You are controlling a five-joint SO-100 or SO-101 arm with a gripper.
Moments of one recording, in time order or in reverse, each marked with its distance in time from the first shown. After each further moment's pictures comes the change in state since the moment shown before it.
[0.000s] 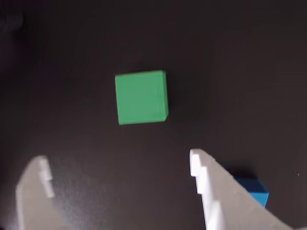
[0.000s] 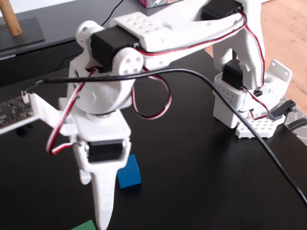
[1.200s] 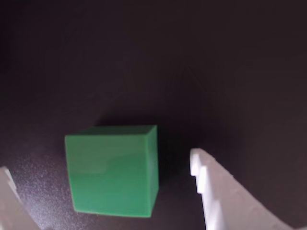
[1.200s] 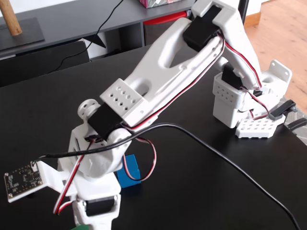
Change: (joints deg) arm 0.4 -14.9 12.3 -29.9 -3.5
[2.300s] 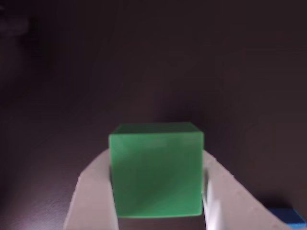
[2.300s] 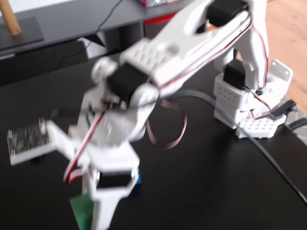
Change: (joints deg) arm -4.0 19.3 3.9 11.2 6.2
